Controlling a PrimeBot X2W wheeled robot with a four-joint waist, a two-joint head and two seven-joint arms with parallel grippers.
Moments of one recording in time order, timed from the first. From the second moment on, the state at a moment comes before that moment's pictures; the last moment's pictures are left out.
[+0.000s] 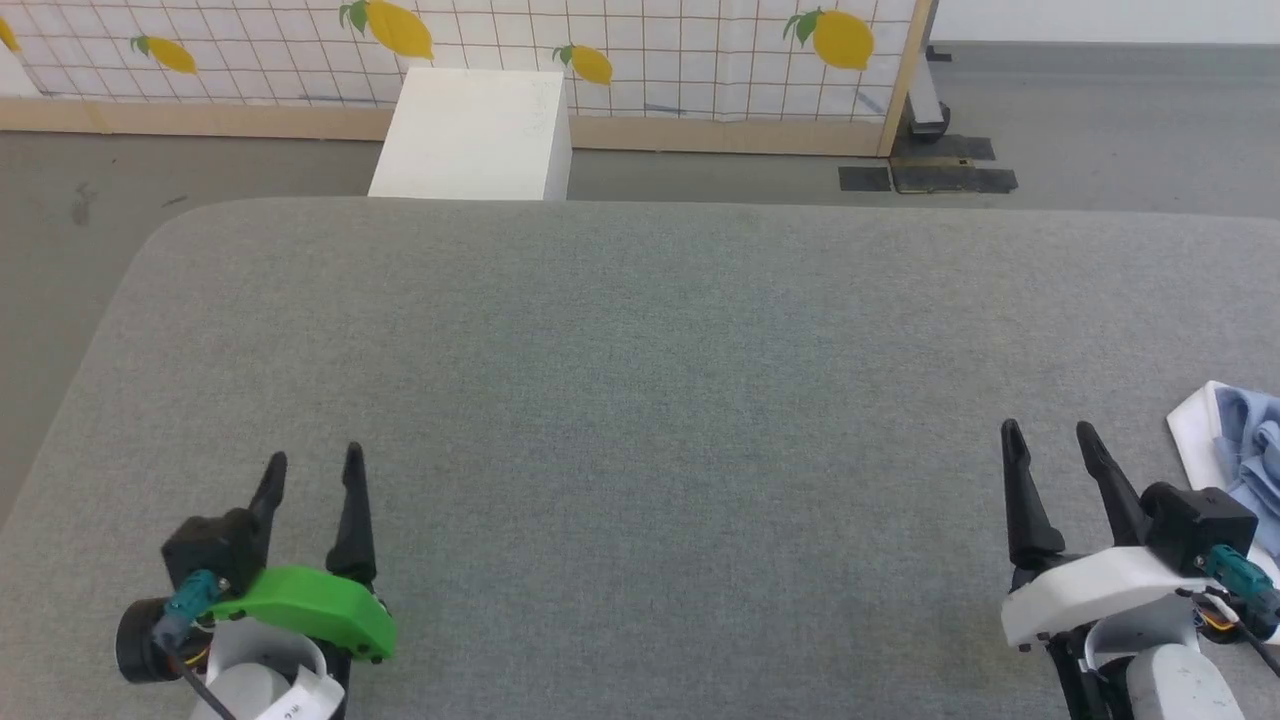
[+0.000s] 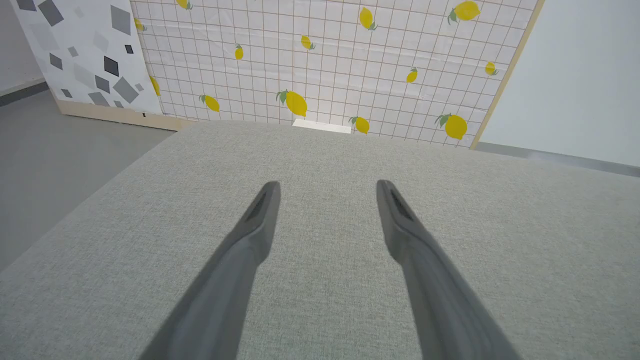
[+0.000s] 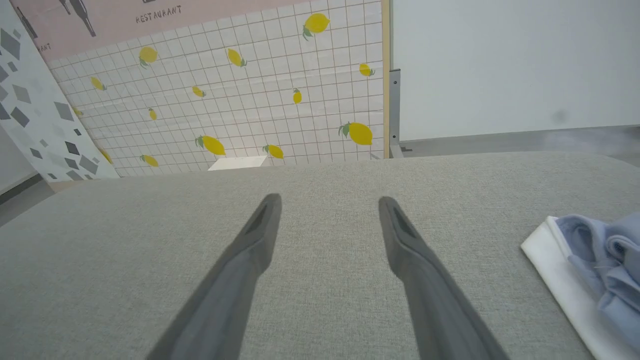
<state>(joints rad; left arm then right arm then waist) -0.12 0.24 -0.11 0.28 -0.39 0.02 -0.26 -0.10 -0.05 -0.10 0.25 0.17 0.13 -0.18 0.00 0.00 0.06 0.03</state>
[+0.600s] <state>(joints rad) -0.13 0.25 -0.16 0.29 -0.34 0.01 -0.26 -0.08 -0.05 -0.12 0.24 0.16 0.13 -0.16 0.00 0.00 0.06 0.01</state>
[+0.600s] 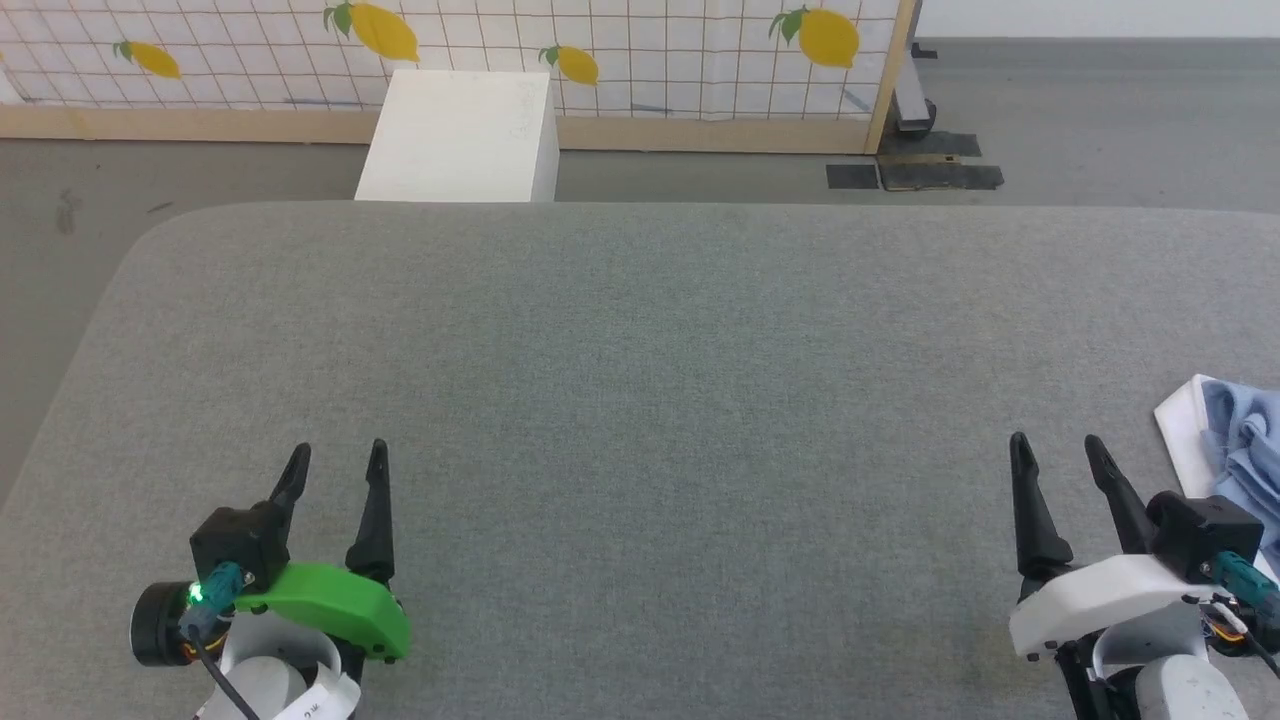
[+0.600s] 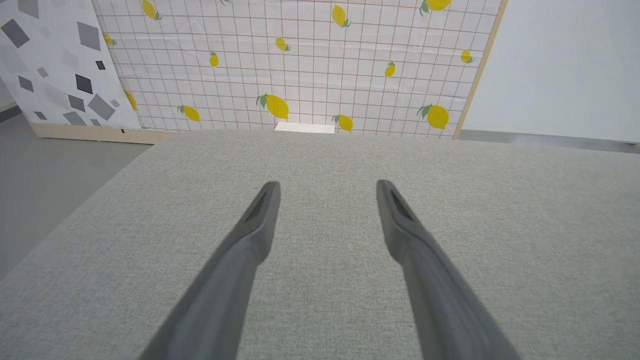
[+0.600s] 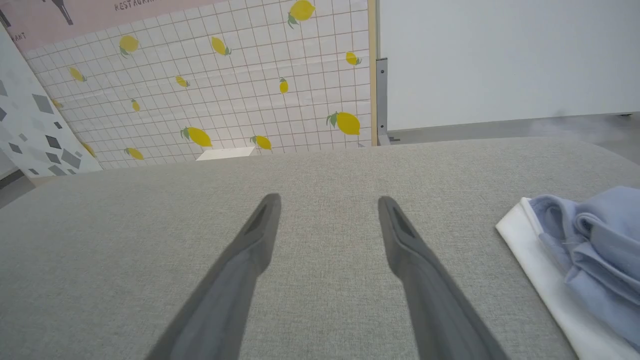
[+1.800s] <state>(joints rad) -0.13 0.24 -0.15 0.29 -0.36 0.01 -0.26 -0.08 -0.05 -0.11 0.24 0.16 0.13 -0.14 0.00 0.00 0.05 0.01</state>
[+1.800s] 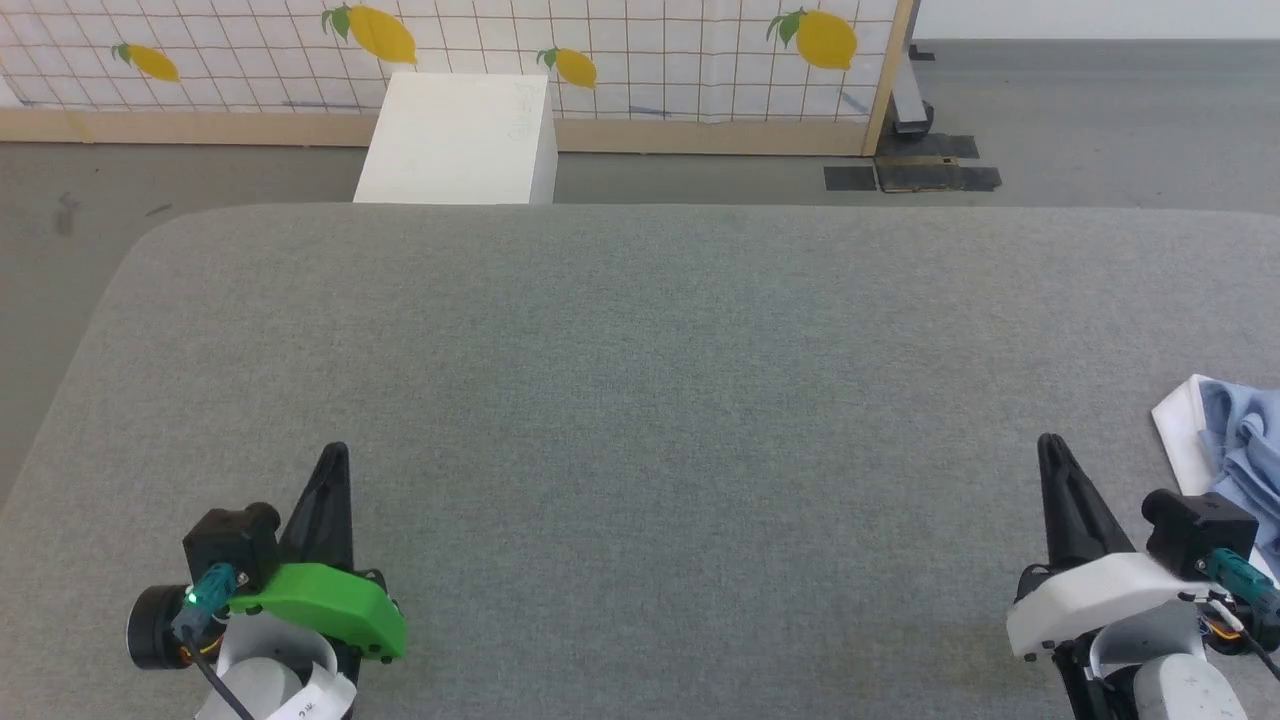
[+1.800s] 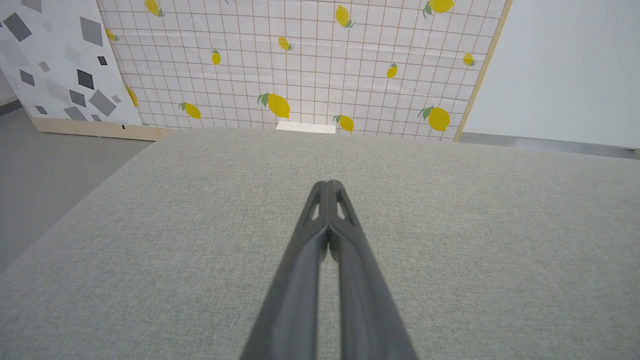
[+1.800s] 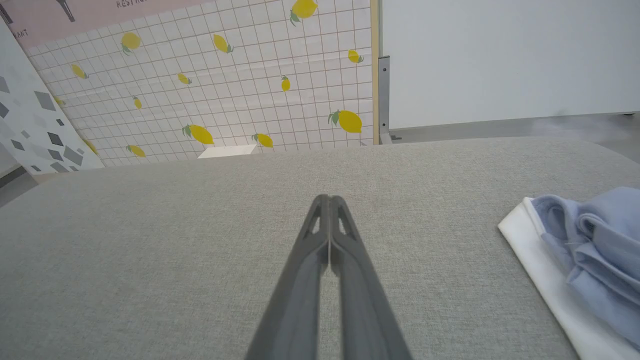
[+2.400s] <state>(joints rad) -0.12 0.22 -0.13 0.25 -0.31 0.01 -0.22 -0.08 -0.05 -0.09 0.20 0.14 0.13 -0.12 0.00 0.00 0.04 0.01</state>
